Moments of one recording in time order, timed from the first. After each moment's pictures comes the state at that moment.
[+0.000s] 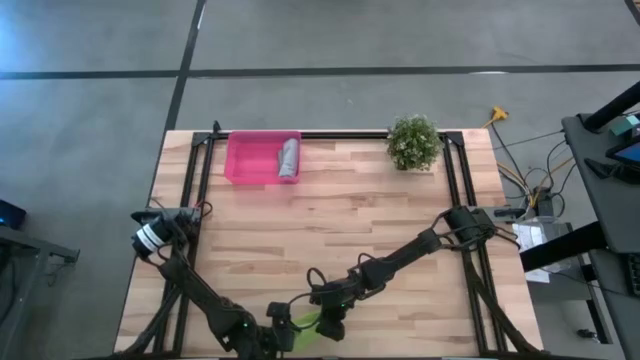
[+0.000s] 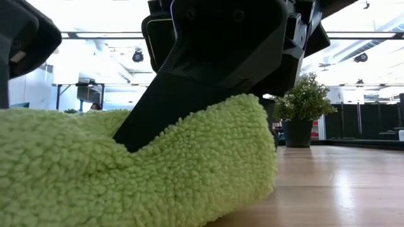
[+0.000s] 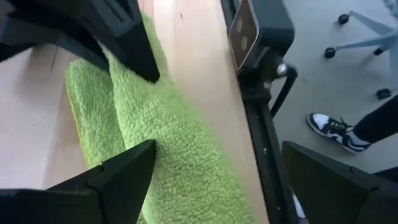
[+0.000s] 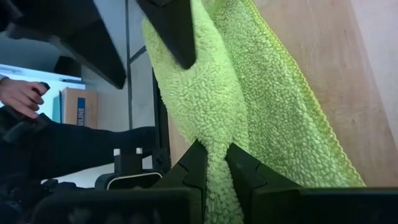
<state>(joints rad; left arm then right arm) -0.87 1.97 1.22 -0.07 -0.45 -0.65 0.45 2.23 1.35 0.16 -0.33 0.92</state>
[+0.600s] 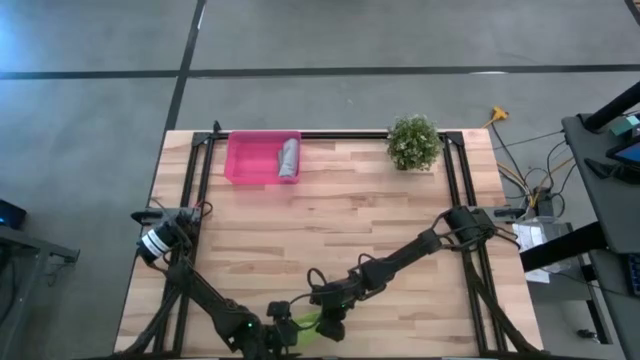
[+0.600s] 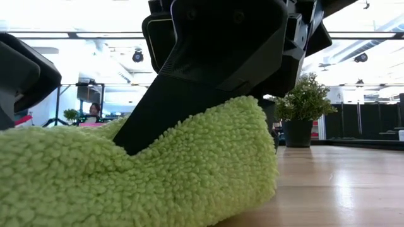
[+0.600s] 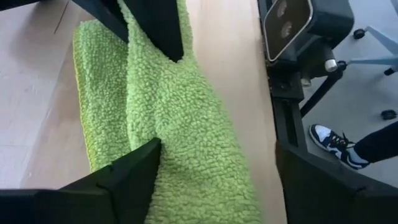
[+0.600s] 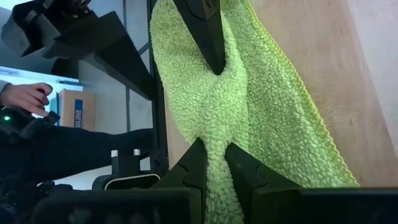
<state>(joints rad) -0.87 2.04 1.22 -0.07 -0.45 -0.80 0.45 2.23 1.35 0.16 -0.31 0.92</state>
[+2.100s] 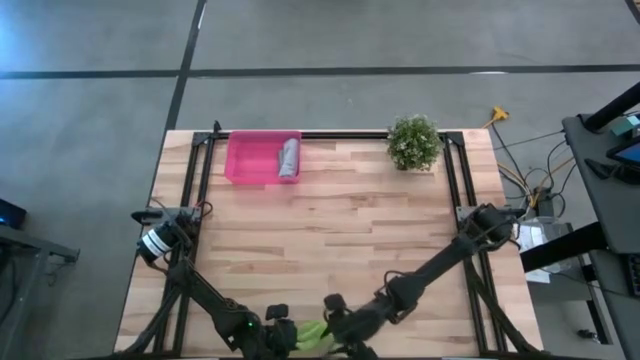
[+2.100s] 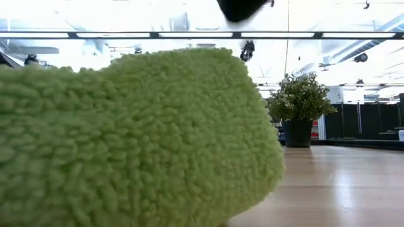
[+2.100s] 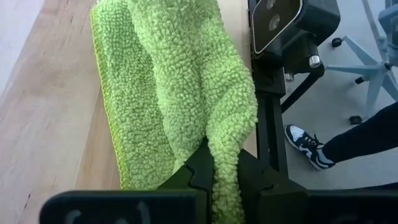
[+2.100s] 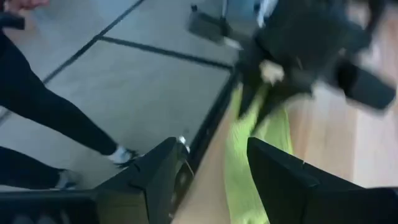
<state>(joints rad) -0.87 2.04 1.21 -0.02 -0.38 -0.89 0.63 2.02 1.34 0.13 0.04 0.20</state>
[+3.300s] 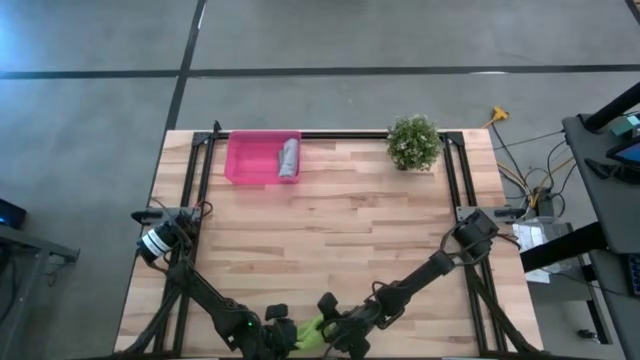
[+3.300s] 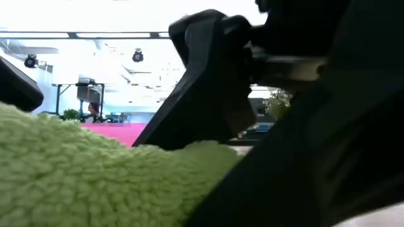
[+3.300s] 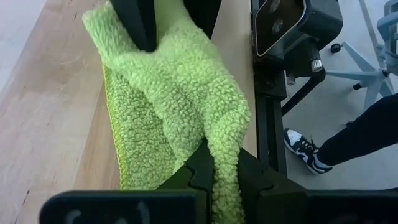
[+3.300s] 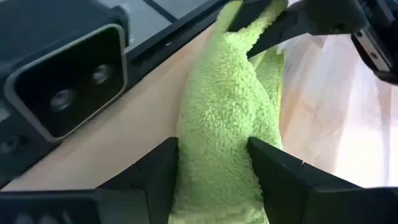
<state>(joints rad) -0.86 2.03 1.20 -0.01 -0.39 -0.91 0.64 2.22 1.32 0.23 0.18 -0.23</state>
